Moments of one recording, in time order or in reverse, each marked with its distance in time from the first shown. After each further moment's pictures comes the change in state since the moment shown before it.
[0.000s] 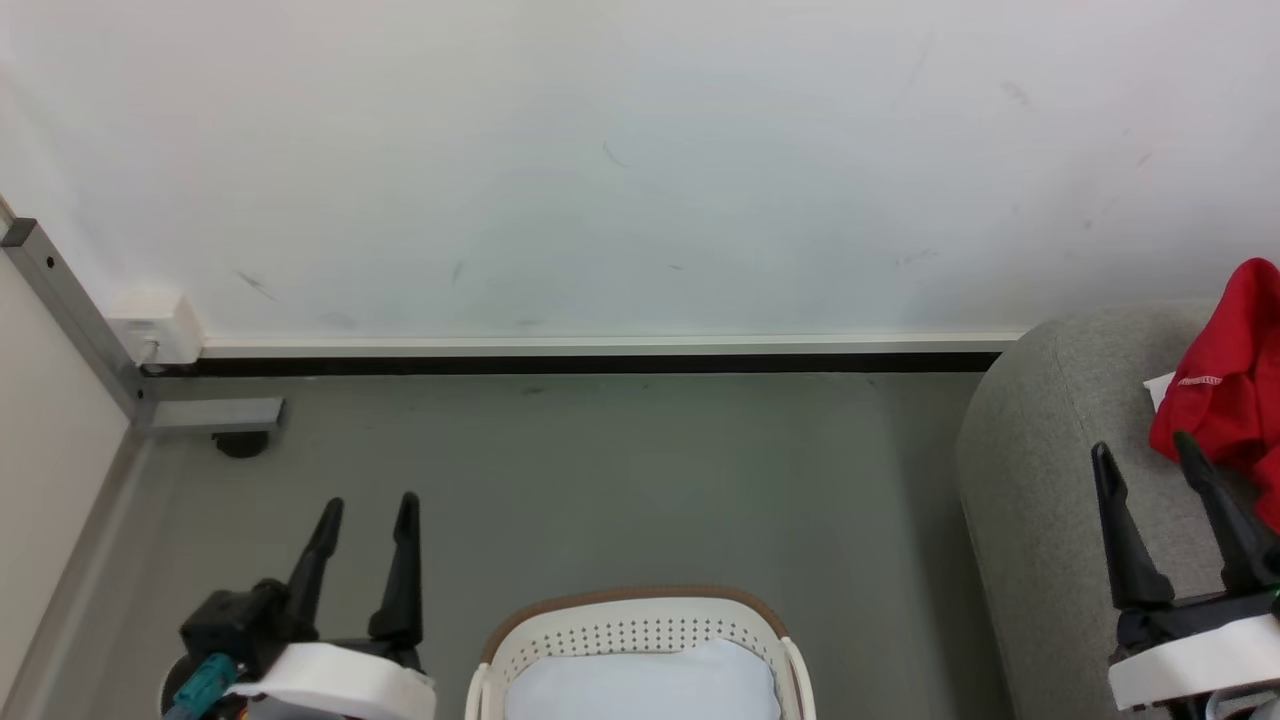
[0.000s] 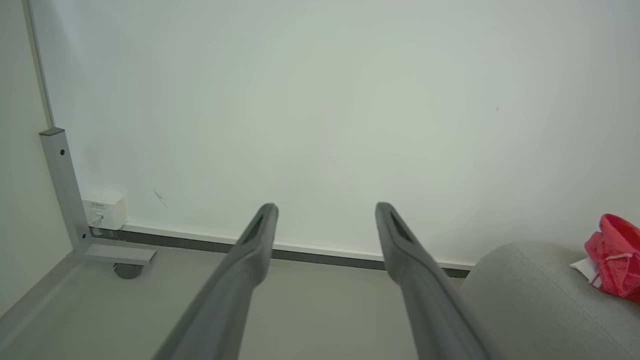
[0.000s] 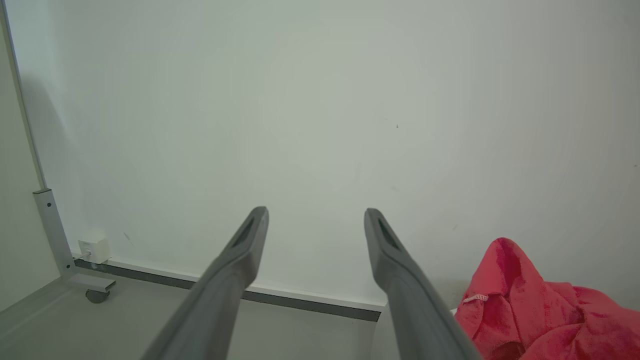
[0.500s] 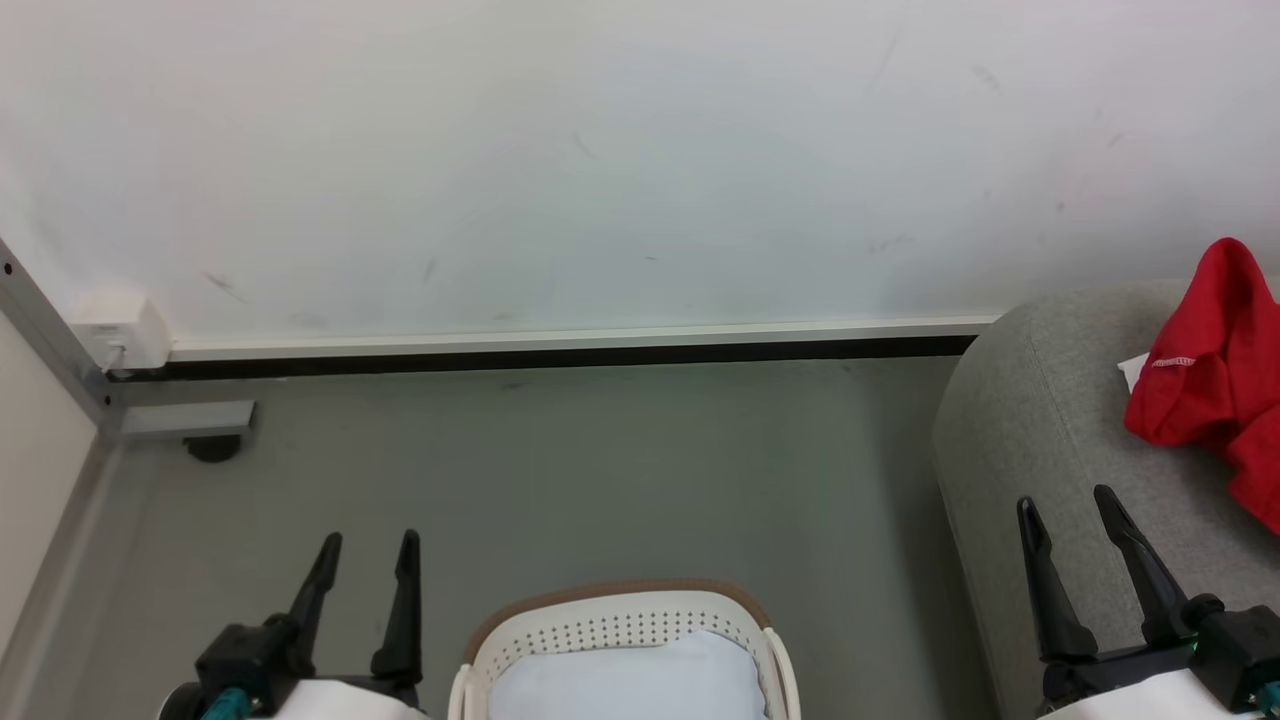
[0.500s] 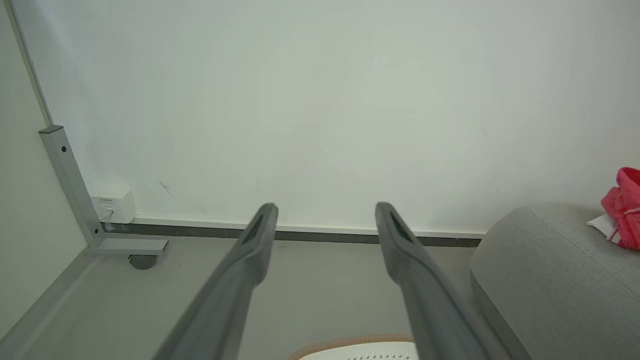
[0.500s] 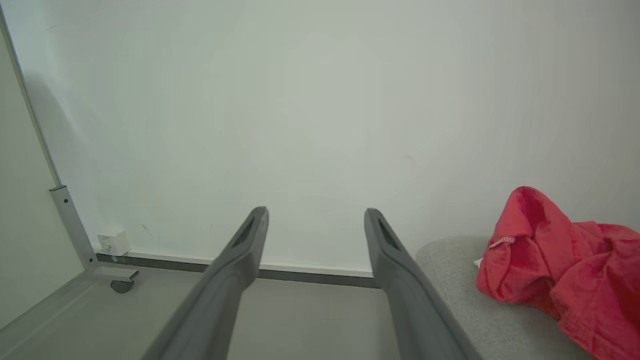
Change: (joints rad) left arm 0.063 -0.050 0.097 -0.006 0.166 -0.040 0.000; right arm 0.109 0.160 -0.006 -0.031 -0.089 0.000 -0.013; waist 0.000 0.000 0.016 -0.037
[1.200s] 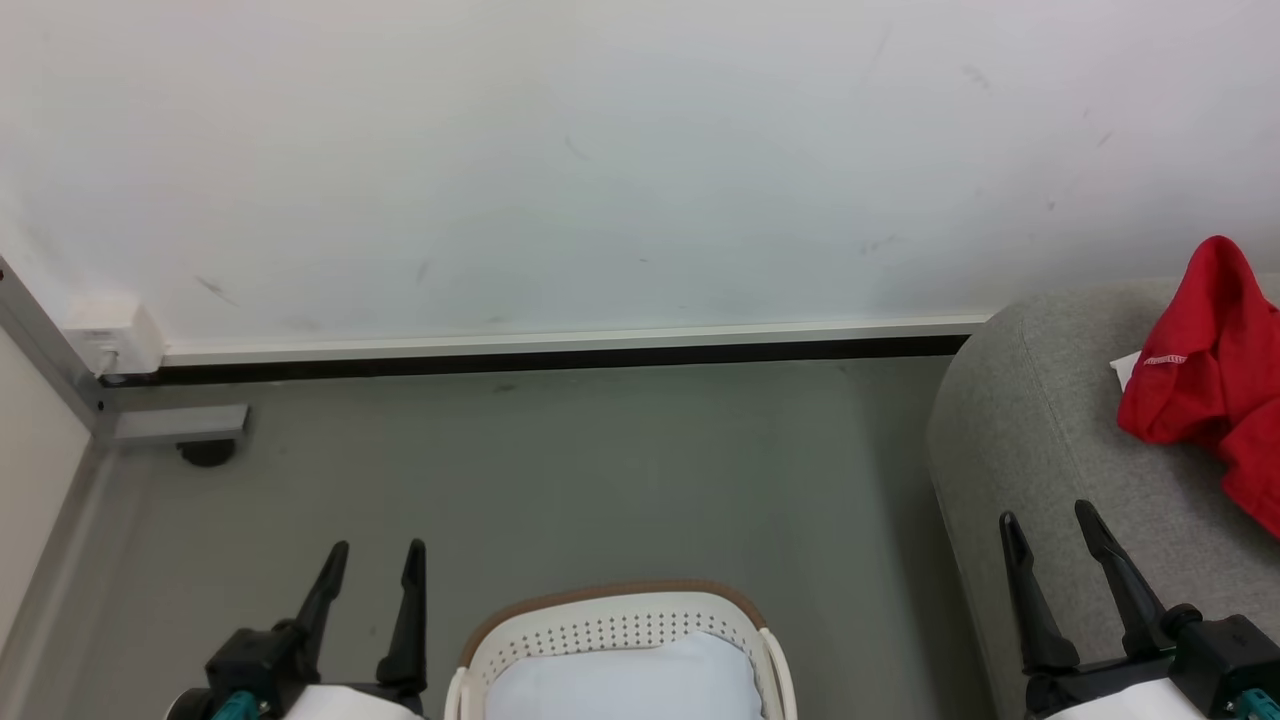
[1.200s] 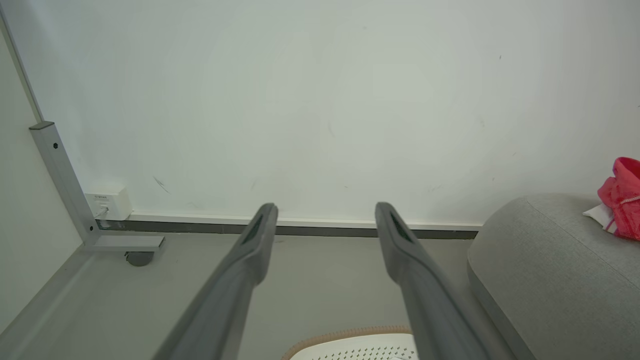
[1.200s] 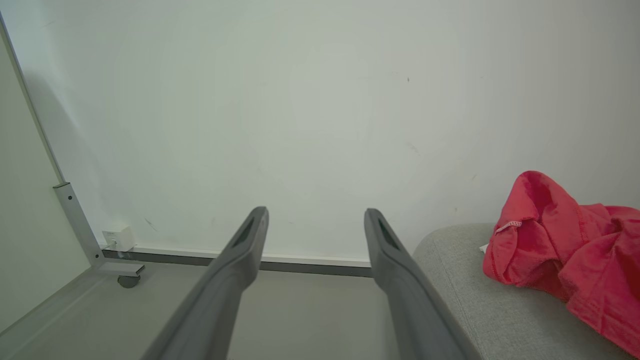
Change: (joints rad) left arm 0.003 -0.005 0.001 0.023 0.015 -0.010 0.000; right arm 0.008 0.021 0.011 0.024 -0.001 0.000 0.000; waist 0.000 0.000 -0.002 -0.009
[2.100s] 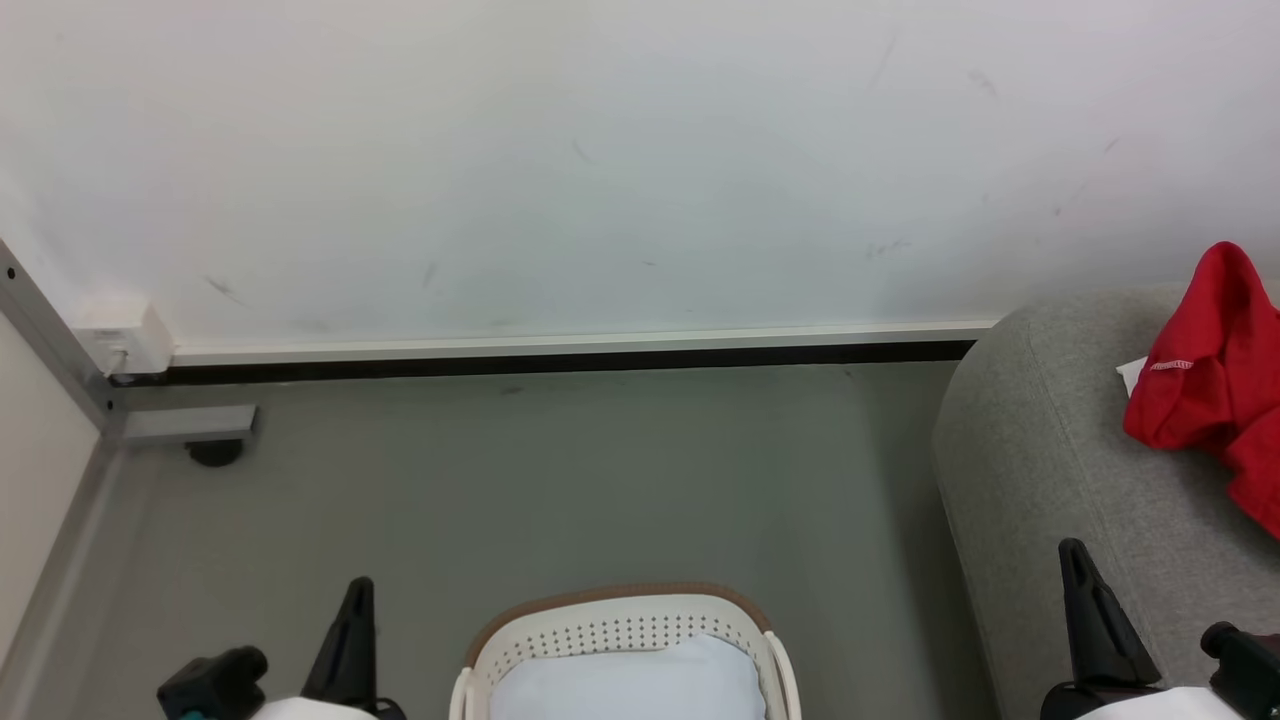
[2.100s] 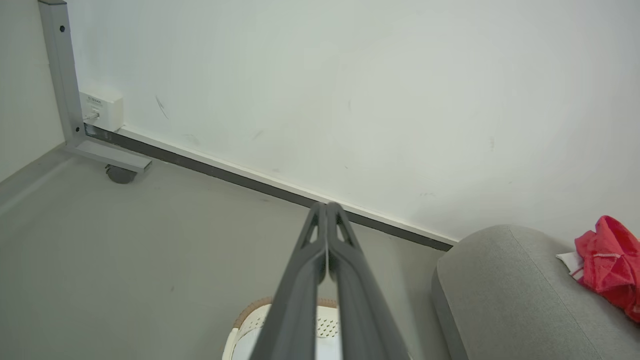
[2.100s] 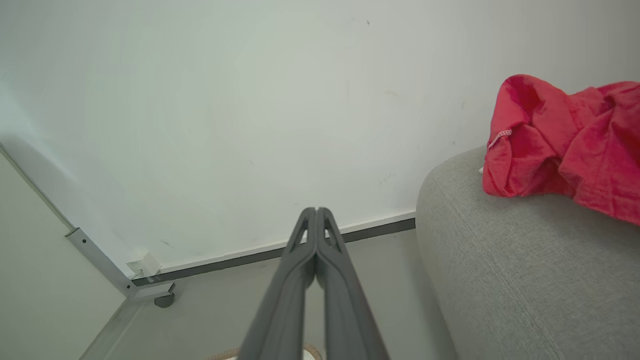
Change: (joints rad) left arm 0.021 -0.007 0.018 0.041 -0.277 -0.003 0.078; right arm 0.026 0.017 -0.027 0.043 0.257 0.000 0.068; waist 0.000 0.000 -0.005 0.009
